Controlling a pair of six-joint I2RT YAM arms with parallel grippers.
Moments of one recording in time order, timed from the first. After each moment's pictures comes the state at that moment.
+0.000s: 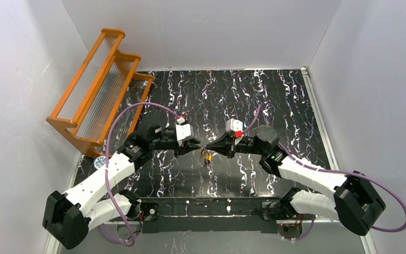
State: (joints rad) left arm -0.60 0.99 0.71 -0.10 0.77 0.40; right arm 0.77 1.11 0.49 0.64 -0.73 -0.03
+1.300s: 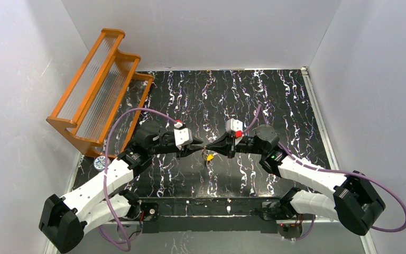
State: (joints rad) left arm -0.65 0.94 0.62 0.10 0.72 0.32; right arm 0.77 1.11 0.50 0.65 -0.75 -0.03
